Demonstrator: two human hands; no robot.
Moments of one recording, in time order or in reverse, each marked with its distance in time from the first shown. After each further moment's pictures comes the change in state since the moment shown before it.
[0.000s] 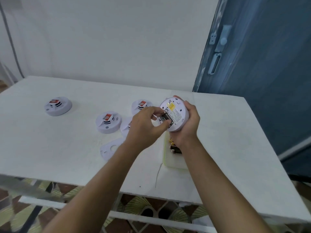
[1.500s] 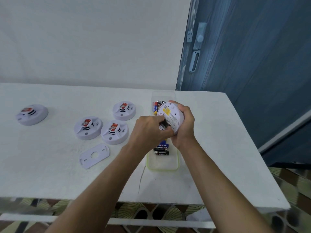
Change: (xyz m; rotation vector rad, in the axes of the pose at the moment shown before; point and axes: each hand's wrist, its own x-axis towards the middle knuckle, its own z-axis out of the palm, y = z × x) left_hand 0.013 0.034 0.052 0.201 -0.157 0.173; right_hand -0.002 -0.034 -0.035 -0.143 0.103 -0.057
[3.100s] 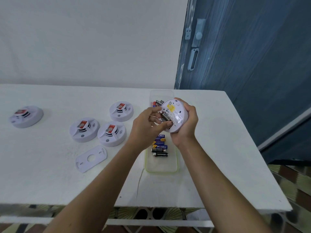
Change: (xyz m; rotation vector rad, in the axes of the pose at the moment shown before) left_hand 0.011 -0.019 0.019 -0.615 0.008 -0.278; right_hand 0.008 -0.007 -0.006 0.092 0.012 -0.010
